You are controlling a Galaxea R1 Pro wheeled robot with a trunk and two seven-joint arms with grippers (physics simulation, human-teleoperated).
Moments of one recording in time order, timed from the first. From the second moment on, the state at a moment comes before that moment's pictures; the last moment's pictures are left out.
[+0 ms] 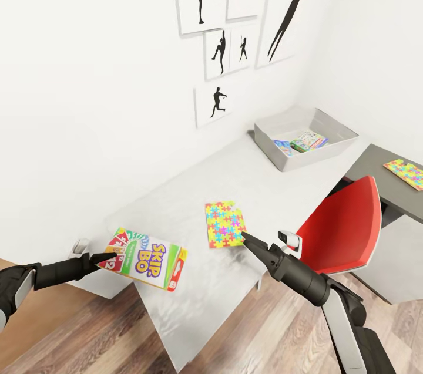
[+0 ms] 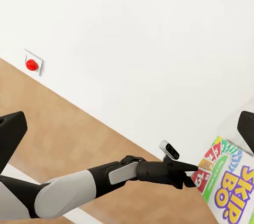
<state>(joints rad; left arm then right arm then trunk) -0.76 0.45 0.30 -0.41 0.02 0.65 -1.22 -0.24 0.04 -0.12 -1.58 -0.63 0.66 1.09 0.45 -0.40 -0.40</state>
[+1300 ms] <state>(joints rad) -0.76 0.45 0.30 -0.41 0.04 0.67 -1.23 -0.24 0.04 -0.12 -1.58 -0.63 0.66 1.08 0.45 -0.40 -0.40</state>
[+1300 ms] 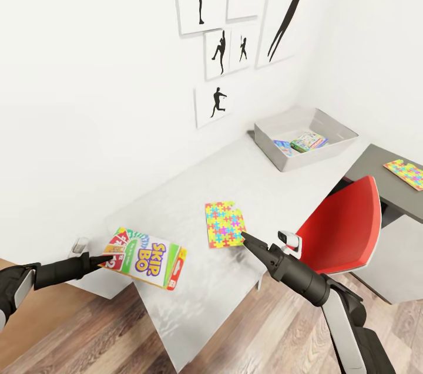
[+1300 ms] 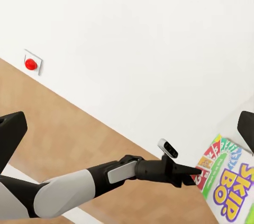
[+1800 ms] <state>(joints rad) -0.76 0.45 0.30 -0.41 0.03 0.66 -1.27 -0.24 0.04 -0.11 -1.58 -0.63 0.66 1.09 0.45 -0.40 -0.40</state>
